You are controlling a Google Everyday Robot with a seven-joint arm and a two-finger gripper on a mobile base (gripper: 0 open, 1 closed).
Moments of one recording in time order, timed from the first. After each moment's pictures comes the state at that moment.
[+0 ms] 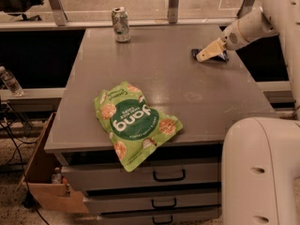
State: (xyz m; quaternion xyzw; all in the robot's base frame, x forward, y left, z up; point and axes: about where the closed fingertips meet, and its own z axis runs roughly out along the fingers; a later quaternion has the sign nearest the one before) arm 0.782 -0.227 0.837 -0.36 0.86 0.18 0.32
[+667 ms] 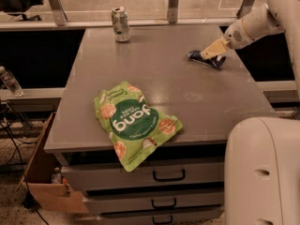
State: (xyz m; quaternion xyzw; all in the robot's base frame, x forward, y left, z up) arm 0.770 -0.234 0.850 -0.36 0.86 0.18 0.32
